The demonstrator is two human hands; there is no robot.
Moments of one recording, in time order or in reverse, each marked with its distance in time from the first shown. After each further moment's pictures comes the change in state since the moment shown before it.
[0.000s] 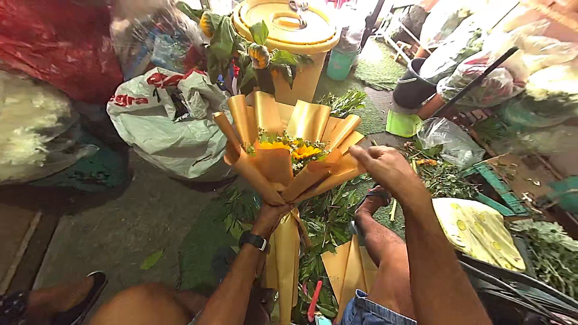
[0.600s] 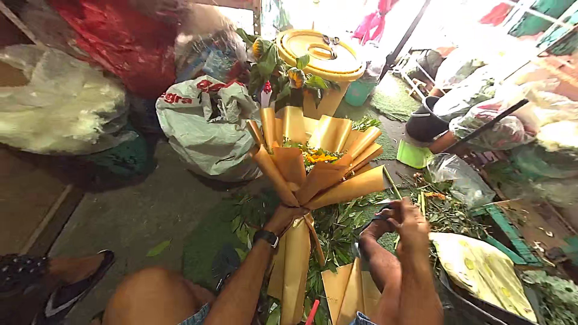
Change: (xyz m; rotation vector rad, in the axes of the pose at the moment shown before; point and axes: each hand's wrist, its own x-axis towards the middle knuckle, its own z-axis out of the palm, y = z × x) left_hand 0.000 0.021 -0.004 0.015 -0.095 -0.027; right_hand -0.051 0.070 0.068 0.845 0.344 0.151
